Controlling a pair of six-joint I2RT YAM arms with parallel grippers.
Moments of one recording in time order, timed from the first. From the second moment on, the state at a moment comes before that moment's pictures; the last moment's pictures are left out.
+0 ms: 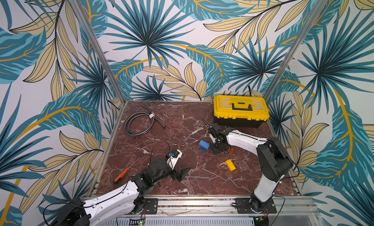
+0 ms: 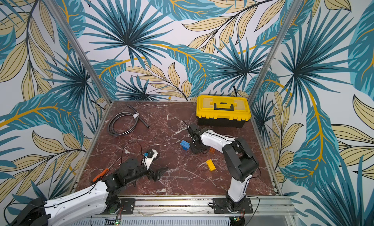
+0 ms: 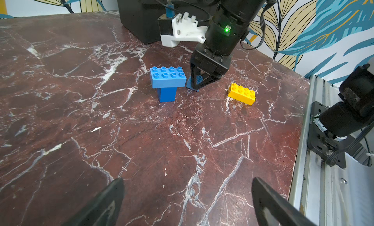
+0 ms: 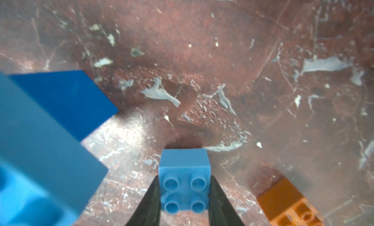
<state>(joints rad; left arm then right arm) -0.81 0.81 0.19 0.24 0.13 -0.20 0.51 1.78 1.14 -0.74 0.12 0.16</state>
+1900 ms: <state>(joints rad) -0.81 0.81 0.19 0.24 0.13 -0.20 0.57 1.85 1.54 -1.04 -0.05 -0.28</state>
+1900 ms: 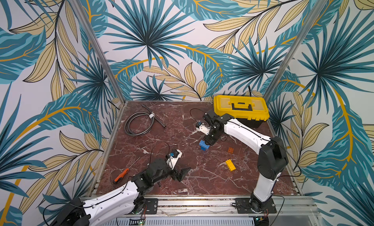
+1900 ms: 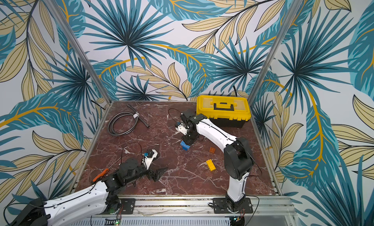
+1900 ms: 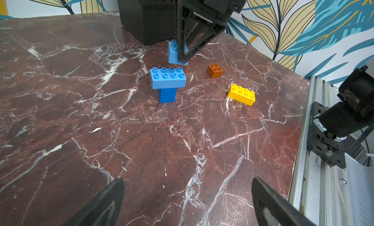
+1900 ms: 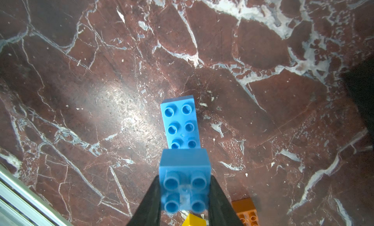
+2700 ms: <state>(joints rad) -0.81 0.81 0.19 0.24 0.12 -0.20 0.57 1.90 1.56 -1.02 -0.05 -0.33</state>
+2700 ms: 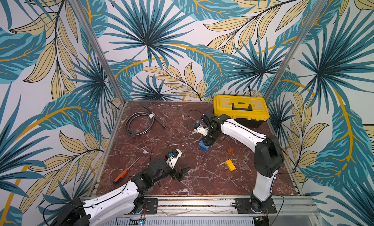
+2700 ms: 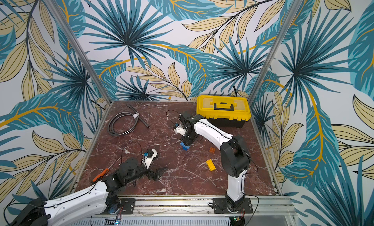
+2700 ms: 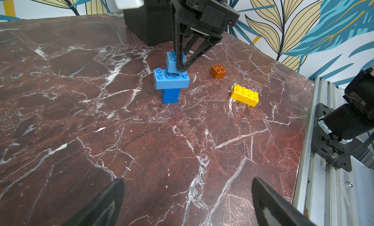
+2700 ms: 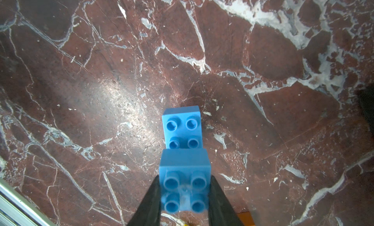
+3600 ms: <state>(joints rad) -0.81 0.83 0.19 0.24 0.12 -0.20 0.57 1.93 1.57 -1.01 -0.05 -0.34</state>
